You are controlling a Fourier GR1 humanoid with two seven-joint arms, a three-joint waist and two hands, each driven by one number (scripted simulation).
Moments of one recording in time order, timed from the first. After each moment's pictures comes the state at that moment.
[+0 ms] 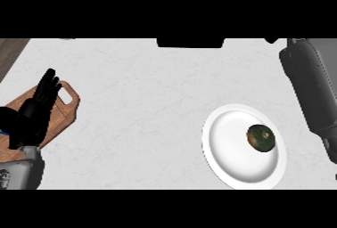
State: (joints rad) left arm -0.16 0.26 0.12 -1.53 -0.01 0.05 0.12; right arm -1.05 -0.38 0.01 -0.93 1.14 -0.06 0.95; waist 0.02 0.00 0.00
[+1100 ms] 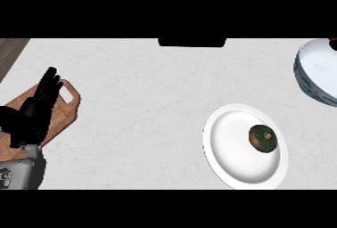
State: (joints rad) left arm -0.18 0.25 0.13 -1.53 -0.03 0.04 0.12; right arm -1.00 -0.63 -0.31 -0.51 0.97 -0.41 0.48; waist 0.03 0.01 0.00
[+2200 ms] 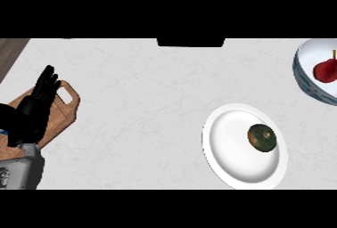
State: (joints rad) left arm -0.18 0.25 0.14 -1.54 -0.03 0.04 0.14; right arm -0.91 -0.76 -0.67 -0.28 0.62 -0.37 0.07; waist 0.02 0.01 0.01
